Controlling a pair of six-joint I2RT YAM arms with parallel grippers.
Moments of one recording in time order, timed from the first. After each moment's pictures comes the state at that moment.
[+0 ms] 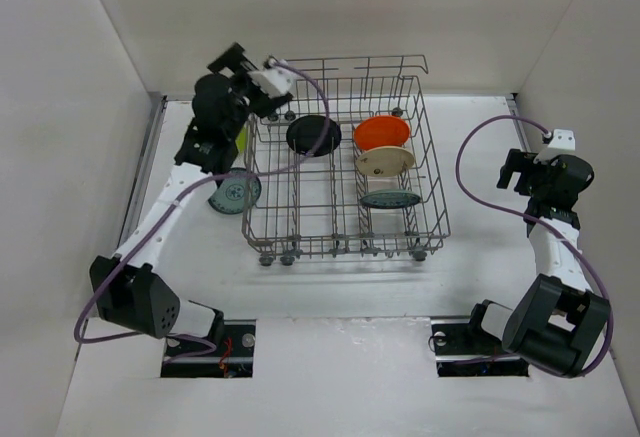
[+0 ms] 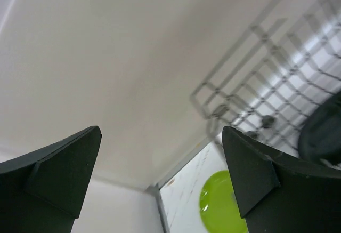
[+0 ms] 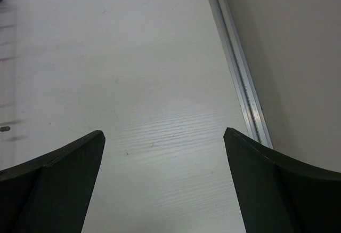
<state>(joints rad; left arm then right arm) -0.35 1.38 1.31 0.07 0.04 0.82 -0.46 1.16 0.72 0.07 -0.26 -0.11</state>
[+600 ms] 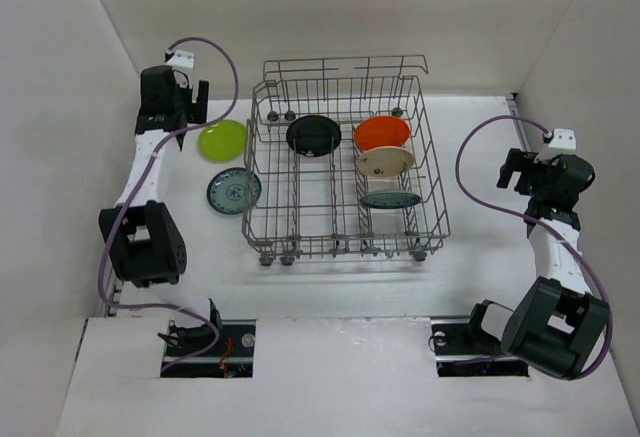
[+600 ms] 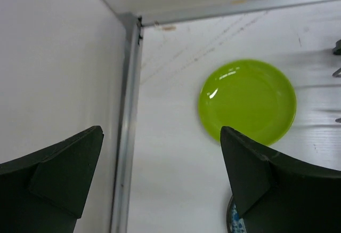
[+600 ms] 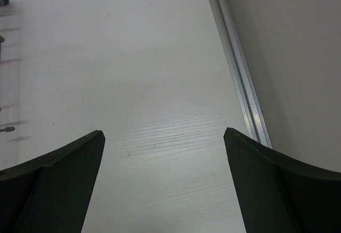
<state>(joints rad) 0.10 1.66 1.48 -0.24 -0.11 0.31 -0.46 1.15 0.72 0.08 -0.27 -0.11</state>
